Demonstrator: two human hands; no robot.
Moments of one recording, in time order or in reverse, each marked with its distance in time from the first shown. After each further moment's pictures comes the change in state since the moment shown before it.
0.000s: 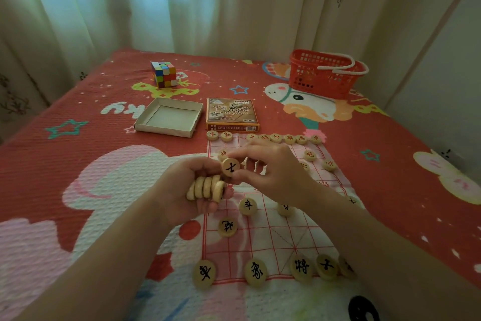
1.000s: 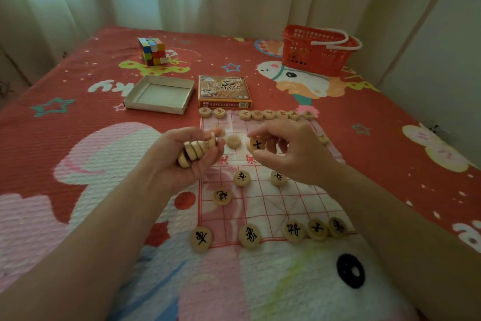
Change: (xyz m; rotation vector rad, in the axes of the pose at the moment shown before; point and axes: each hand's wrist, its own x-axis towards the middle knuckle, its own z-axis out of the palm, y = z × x) left_hand -0.002 0.004 -0.004 -0.443 -0.048 0.005; right_hand -0.025 -0.007 -0.025 0.028 0.066 0.034
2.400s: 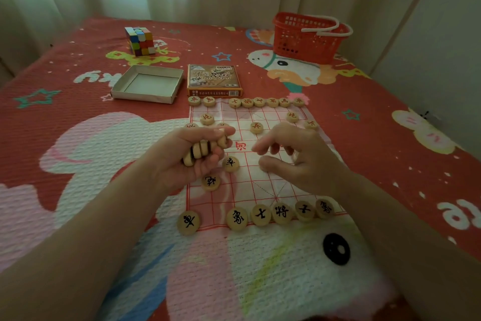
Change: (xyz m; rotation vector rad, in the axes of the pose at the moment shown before) left_hand -0.001 -0.028 0.016 0.382 0.009 -0.024; right_hand -0.047 0.002 -0.013 0.023 -0.055 -0.009
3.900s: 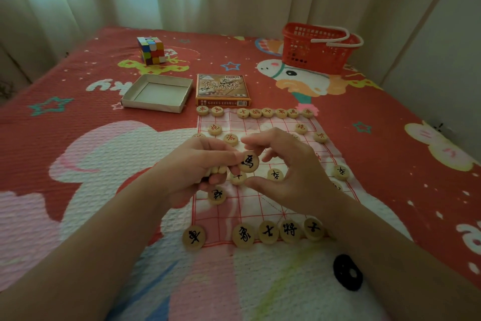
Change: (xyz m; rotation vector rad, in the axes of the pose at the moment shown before) left_hand -0.007 0.000 0.004 0.537 -0.001 0.200; right_hand 0.015 -0.001 0.025 0.031 0.139 -0.083
